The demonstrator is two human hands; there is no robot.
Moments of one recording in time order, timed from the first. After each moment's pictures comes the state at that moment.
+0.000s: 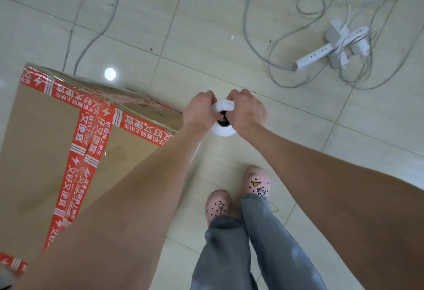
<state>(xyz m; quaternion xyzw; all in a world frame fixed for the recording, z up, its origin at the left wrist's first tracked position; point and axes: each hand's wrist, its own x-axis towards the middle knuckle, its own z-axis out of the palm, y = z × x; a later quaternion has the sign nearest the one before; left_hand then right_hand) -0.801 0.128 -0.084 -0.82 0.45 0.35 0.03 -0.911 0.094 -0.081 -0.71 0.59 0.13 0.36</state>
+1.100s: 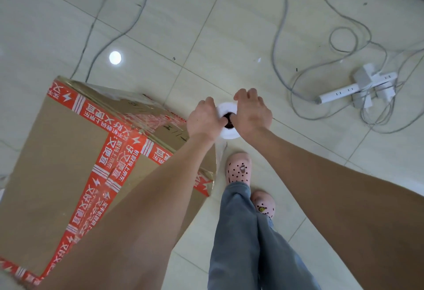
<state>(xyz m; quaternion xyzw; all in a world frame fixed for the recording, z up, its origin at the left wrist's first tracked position) -0.719 0.086 -0.083 -0.87 0.39 0.31 0.04 -0.810 0.028 -0.085 -0.76 0.54 0.18 0.30</state>
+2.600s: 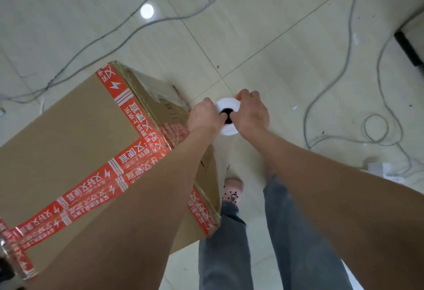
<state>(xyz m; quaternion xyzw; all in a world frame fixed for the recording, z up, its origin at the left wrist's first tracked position) -0.593 0.059 -0.088 -0.92 0.11 0.37 -0.04 -0.656 -0.028 -0.089 -0.80 0.43 0.23 0.35</state>
